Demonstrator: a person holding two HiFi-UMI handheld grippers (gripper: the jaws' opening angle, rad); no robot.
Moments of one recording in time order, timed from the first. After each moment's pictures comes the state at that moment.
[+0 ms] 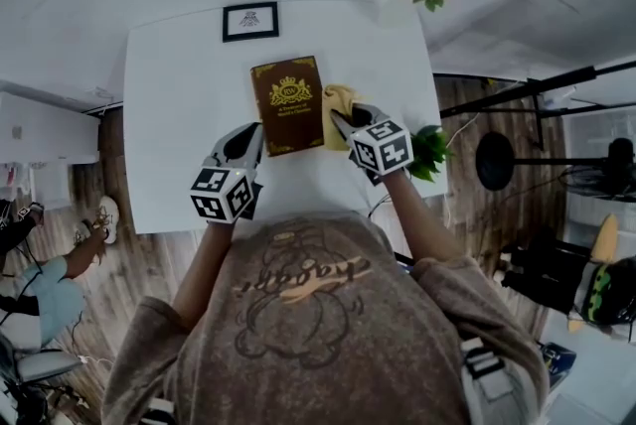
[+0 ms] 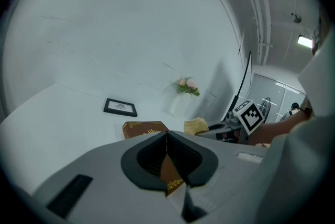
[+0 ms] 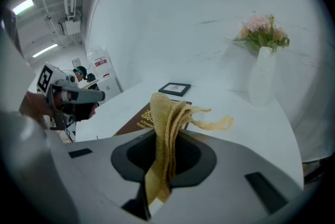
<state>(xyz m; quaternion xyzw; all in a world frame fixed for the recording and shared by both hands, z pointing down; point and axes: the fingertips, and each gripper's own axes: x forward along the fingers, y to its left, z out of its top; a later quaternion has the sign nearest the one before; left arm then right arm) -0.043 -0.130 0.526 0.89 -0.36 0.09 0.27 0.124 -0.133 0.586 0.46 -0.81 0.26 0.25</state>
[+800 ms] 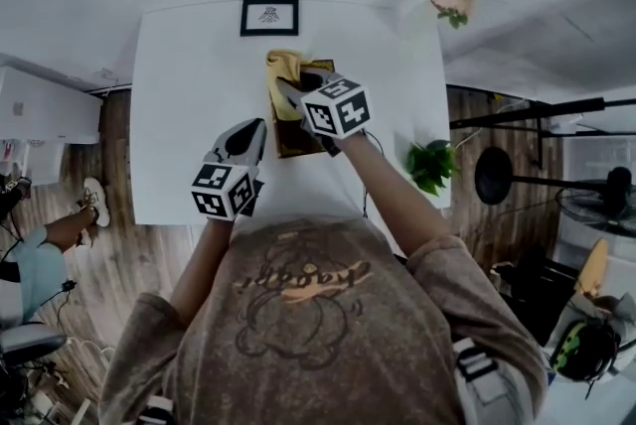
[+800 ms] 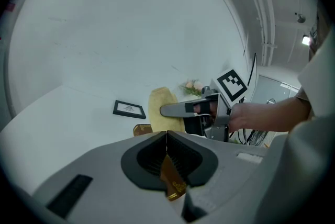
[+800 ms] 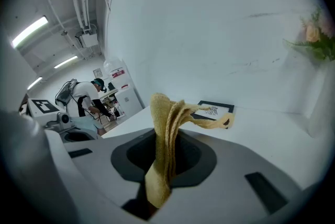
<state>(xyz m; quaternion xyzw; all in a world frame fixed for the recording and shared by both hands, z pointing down) -0.065 -0.147 0.532 0.88 -0.39 0.08 0.27 -0.019 -0.229 0.545 0.36 -0.87 0.26 0.20</state>
